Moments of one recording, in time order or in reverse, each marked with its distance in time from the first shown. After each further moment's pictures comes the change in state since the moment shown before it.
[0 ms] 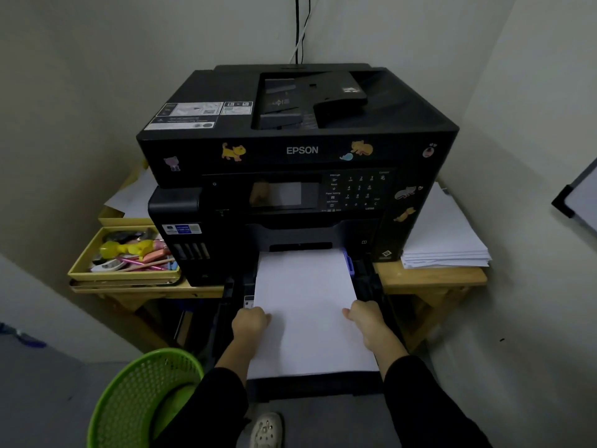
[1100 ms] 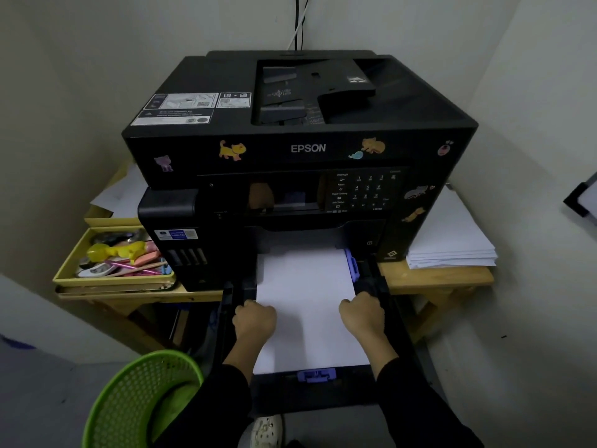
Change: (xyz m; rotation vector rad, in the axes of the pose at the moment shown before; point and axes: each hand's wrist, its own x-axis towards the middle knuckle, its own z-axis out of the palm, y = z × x) left_hand 0.019 0.015 0.003 0.376 0.027 0.130; right_hand 0.032 -0.002 0.029 -0.563 0.251 -0.276
